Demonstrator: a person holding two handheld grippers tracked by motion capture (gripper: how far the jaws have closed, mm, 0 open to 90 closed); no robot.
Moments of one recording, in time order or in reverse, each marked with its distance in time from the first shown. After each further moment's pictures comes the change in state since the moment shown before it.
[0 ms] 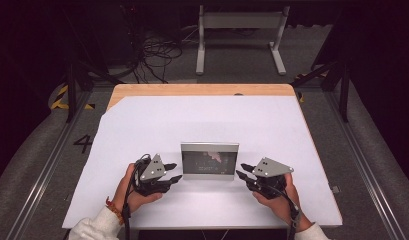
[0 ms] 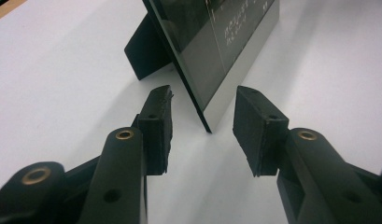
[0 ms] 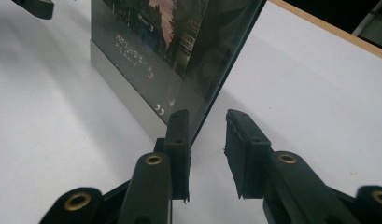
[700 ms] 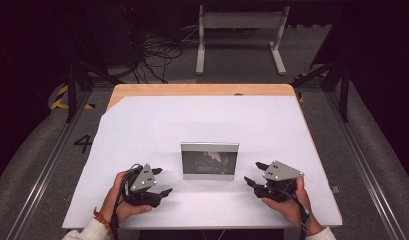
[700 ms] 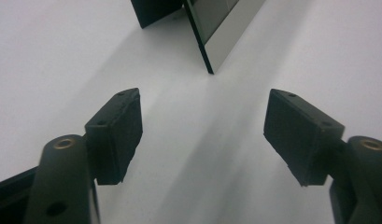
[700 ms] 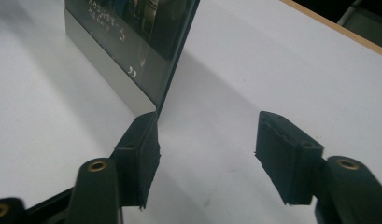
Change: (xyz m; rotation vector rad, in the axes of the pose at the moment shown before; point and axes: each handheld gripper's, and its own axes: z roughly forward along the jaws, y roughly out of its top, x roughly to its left) left arm -0.004 -0.031 -0.012 0.071 0.031 -0.010; right arm -0.012 -0.021 -0.014 0.030 -0.053 -0.018
